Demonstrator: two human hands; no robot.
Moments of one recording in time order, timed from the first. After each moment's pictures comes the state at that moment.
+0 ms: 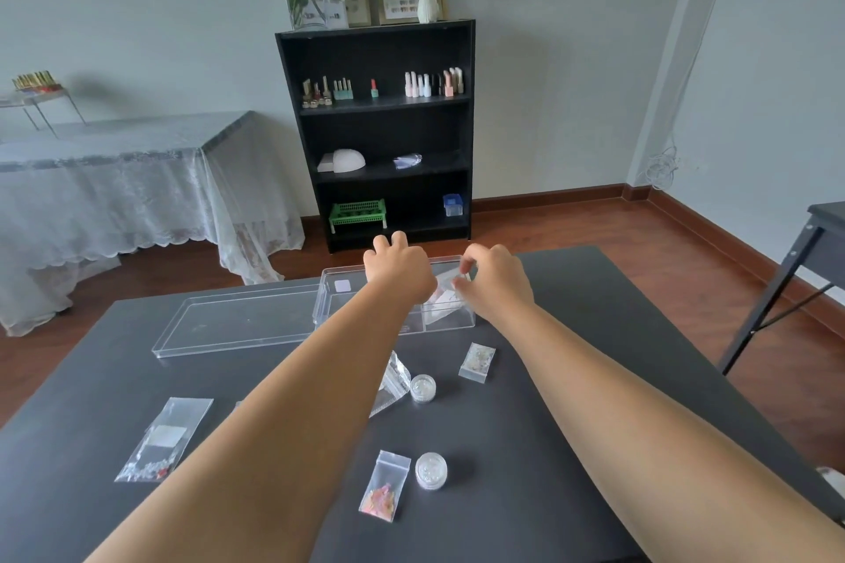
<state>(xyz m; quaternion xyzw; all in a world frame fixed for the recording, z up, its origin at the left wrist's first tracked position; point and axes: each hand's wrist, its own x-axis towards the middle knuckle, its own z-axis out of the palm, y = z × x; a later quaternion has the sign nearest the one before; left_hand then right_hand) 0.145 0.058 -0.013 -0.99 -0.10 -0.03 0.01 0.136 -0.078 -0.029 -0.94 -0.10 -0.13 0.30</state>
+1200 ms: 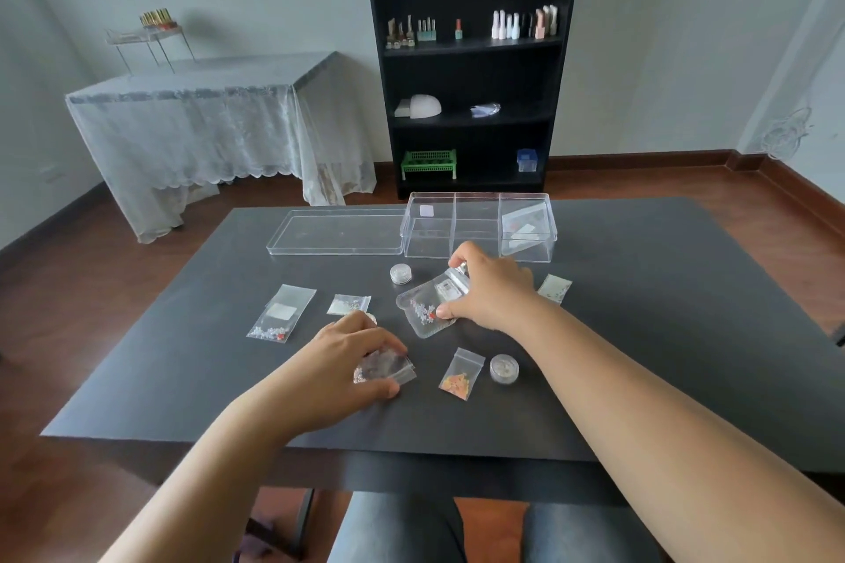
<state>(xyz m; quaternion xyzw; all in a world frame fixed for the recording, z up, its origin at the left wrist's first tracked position) -0.134 0.165 -0.041 -0.97 0.02 0.03 -0.22 0.026 -0.014 -0.044 -0.95 -0.25 0.06 0.20</state>
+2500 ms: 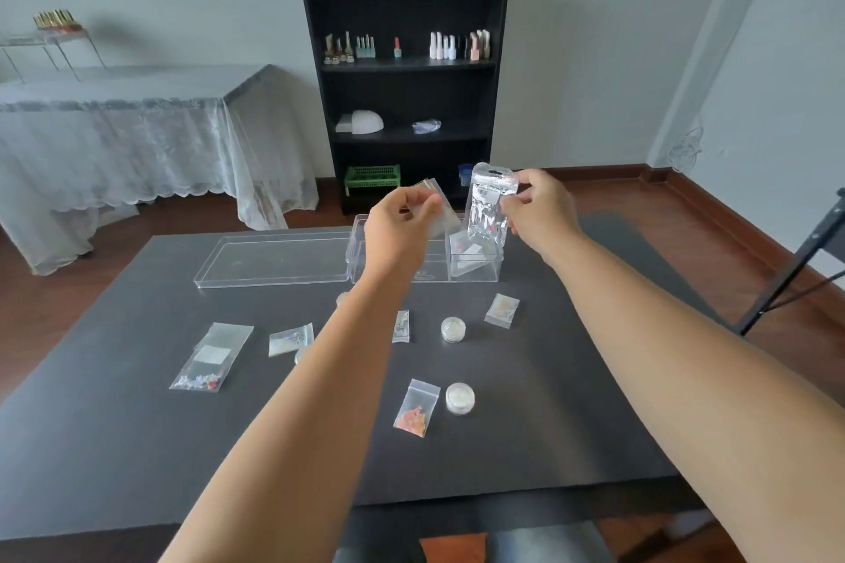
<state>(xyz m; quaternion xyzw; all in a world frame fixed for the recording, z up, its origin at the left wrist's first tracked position) 0.054 0.080 -0.002 -0.76 -0.10 -0.26 -0.59 0.139 -0.093 -0.002 -0.86 -0.08 -0.12 0.49</state>
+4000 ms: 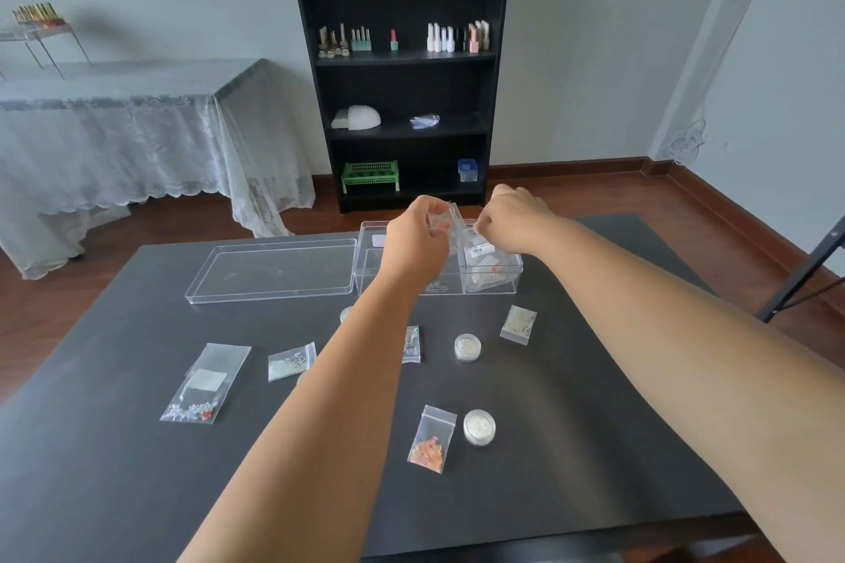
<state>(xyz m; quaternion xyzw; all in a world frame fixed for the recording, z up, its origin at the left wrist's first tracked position) 0.098 0.090 -0.025 -0.87 -0.08 -0.17 -0.45 0.158 -0.051 0.005 -0.98 -0.19 -0.02 0.09</state>
